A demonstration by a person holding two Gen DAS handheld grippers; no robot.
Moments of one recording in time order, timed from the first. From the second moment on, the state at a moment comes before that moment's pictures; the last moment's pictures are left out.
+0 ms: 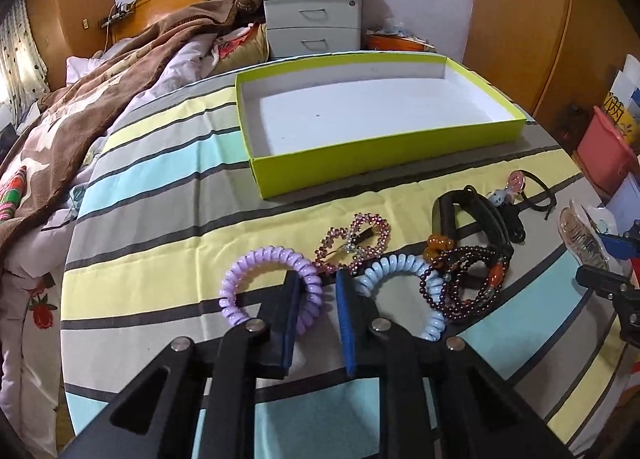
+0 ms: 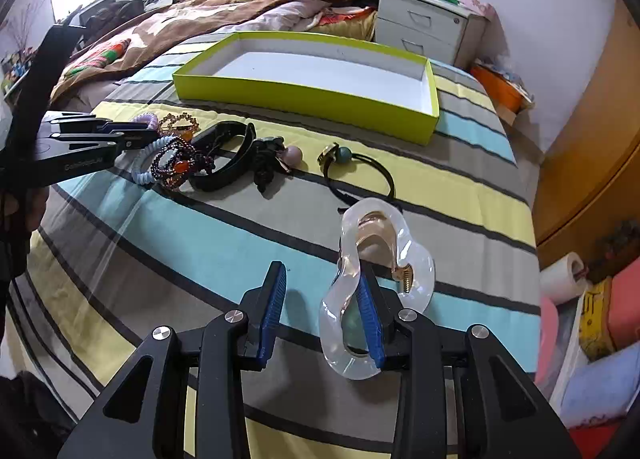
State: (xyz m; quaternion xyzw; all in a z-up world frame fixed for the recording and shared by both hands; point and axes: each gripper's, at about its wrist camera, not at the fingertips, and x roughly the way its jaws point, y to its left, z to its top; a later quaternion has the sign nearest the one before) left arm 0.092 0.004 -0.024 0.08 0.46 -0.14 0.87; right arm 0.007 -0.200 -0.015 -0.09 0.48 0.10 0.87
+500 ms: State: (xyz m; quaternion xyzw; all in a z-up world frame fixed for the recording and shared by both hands) left arm 0.093 0.001 -0.023 0.09 0.47 -0.12 0.87; right arm 0.002 -0.200 -0.019 -0.11 0.46 0.08 0.88
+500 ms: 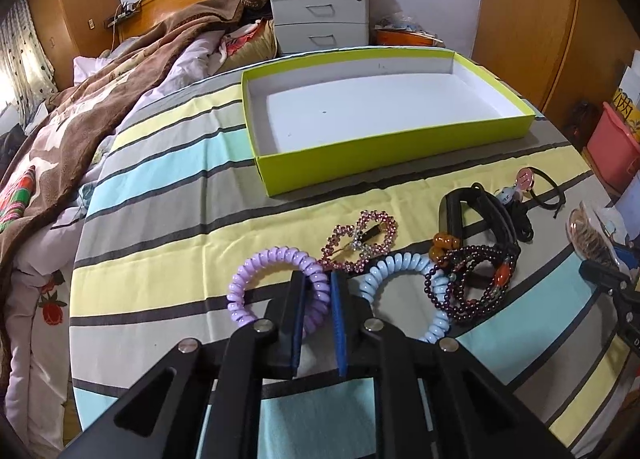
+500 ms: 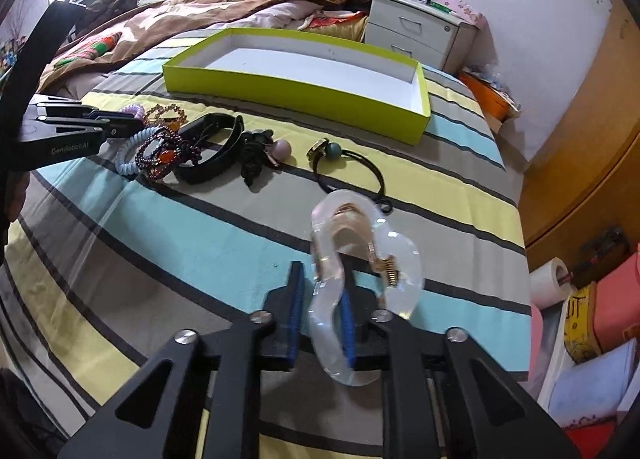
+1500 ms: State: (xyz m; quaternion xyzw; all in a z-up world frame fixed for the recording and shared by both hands) left arm 0.081 0.008 0.037 0.05 0.42 -0.13 0.90; right arm 0.014 -0.214 0.046 -0.11 0.39 0.08 0.91
